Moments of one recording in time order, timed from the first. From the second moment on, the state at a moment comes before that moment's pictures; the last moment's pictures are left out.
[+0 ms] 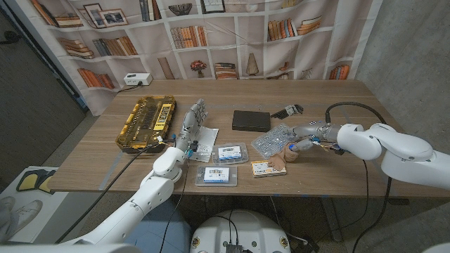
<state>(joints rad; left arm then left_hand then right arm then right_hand) 1.00 0.45 0.43 -1.44 -0.60 -0.39 0.03 0.17 0.07 0.53 -0.14 0.17 -0.02 -0.03 0.19 0.18 0.00 -0.01 0.21 0.20 -0.05 -0.03 0.18 0.17 0.06 -0.02 0.19 0.17 -1.08 -1.32 -0.43 -2.25 -0.45 -0.30 0.37 0.76 0.09 0.31 -0.16 0.19 0.09 -0.02 0.23 0.21 0.13 -0.05 0.34 0.29 0.19 -0.04 0.37 0.35 0.43 0.02 0.26 0.18</state>
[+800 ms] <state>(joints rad) 1.00 0.45 0.44 -1.43 -0.60 -0.39 0.04 0.17 0.07 0.53 -0.14 0.17 -0.02 -0.03 0.19 0.18 0.00 -0.01 0.21 0.20 -0.05 -0.03 0.18 0.17 0.06 -0.02 0.19 0.17 -1.09 -1.32 -0.44 -2.25 -0.44 -0.30 0.37 0.81 0.08 0.31 -0.16 0.18 0.36 -0.11 0.30 0.21 0.31 -0.11 0.47 0.35 0.36 -0.04 0.49 0.45 0.52 0.03 0.28 0.19</state>
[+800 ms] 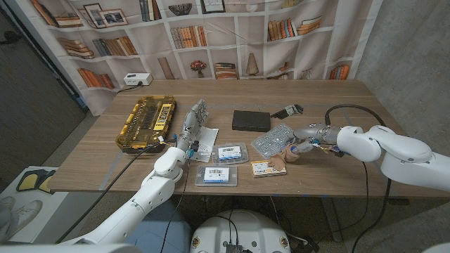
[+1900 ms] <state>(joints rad) 0.99 0.44 0.45 -1.43 -0.59 -0.38 0.04 0.17 0.07 0.53 -0.14 0.17 -0.02 -0.03 0.19 0.18 0.00 -0.01 0.21 0.20 -0.05 -0.03 0.18 0.17 0.06 -0.02 0.19 0.17 -1.08 -1.31 -0.45 -2.22 -0.45 -0.27 0.36 0.88 0.08 0.33 -0.17 0.18 0.52 -0.12 0.33 0.21 0.55 -0.15 0.58 0.37 0.61 -0.06 0.58 0.55 0.62 0.00 0.33 0.20</state>
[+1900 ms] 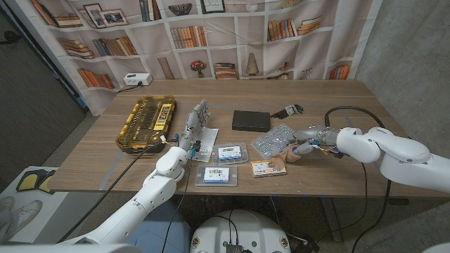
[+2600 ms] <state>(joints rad) 0.98 0.43 0.45 -1.42 -0.59 -0.37 0.04 0.17 0.07 0.53 -0.14 0.17 -0.02 -0.03 0.19 0.18 0.00 -0.01 0.21 0.20 -0.05 -0.03 0.18 0.17 0.06 -0.02 0.19 0.17 -1.09 -1.29 -0.46 -2.21 -0.45 -0.26 0.36 0.98 0.11 0.38 -0.17 0.20 0.75 -0.14 0.40 0.20 0.83 -0.17 0.65 0.35 0.78 -0.09 0.62 0.65 0.63 -0.01 0.37 0.21</state>
